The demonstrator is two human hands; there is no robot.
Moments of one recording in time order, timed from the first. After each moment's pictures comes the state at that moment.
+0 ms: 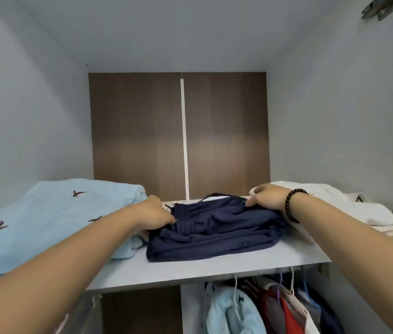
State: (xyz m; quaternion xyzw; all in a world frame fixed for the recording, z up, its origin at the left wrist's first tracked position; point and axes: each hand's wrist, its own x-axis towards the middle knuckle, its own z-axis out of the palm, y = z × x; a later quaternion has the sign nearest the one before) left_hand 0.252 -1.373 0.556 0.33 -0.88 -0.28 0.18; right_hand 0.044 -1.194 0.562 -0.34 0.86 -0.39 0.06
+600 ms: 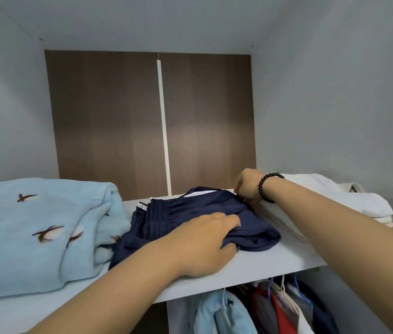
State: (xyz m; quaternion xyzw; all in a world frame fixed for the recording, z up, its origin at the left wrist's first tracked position) left_hand 0.195 -1.305 0.516 -0.07 -0.98 -0.05 0.16; right_hand -0.003 -1.233 0.570 -0.33 0.91 -0.25 -0.03
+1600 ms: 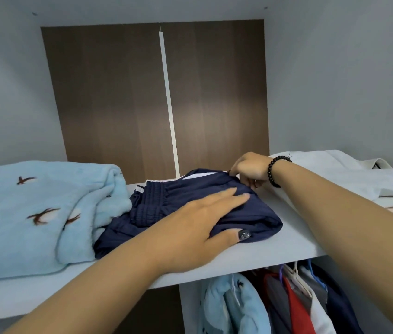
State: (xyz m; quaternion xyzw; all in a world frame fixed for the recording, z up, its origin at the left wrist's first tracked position) left_hand 0.209 -1.320 0.503 -0.06 -0.98 -0.07 0.18; right_hand -0.024 -1.255 0.555 -0.40 0.86 -0.33 0.06
